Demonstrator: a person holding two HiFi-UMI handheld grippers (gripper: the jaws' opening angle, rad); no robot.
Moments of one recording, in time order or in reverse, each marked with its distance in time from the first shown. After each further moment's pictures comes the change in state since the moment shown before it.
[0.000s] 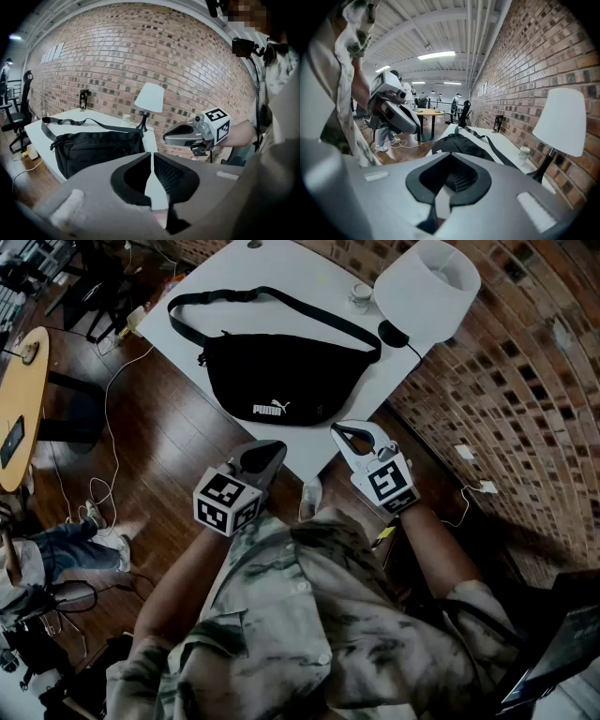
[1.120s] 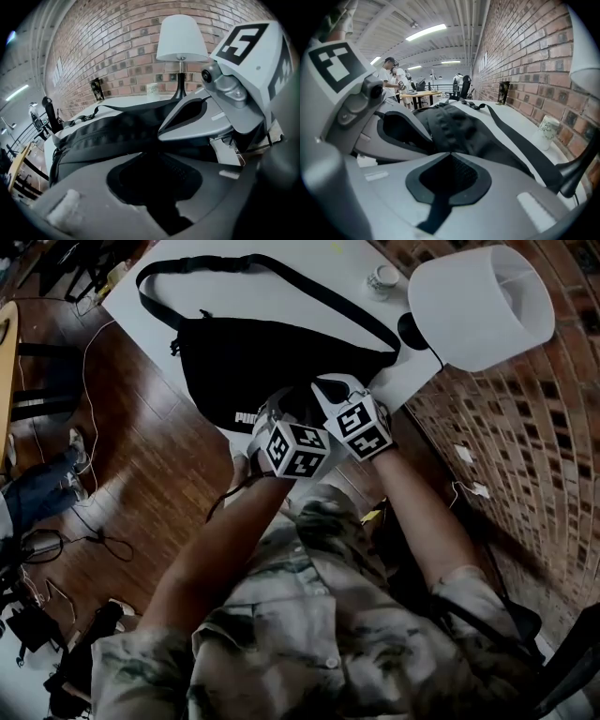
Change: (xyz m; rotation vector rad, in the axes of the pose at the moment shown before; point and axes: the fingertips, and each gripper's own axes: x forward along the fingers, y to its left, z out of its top) left arm 0.187 0.130 -0.033 0.150 0.292 0.485; right arm 0.167 -0.096 -0.084 0.055 0.233 0.103
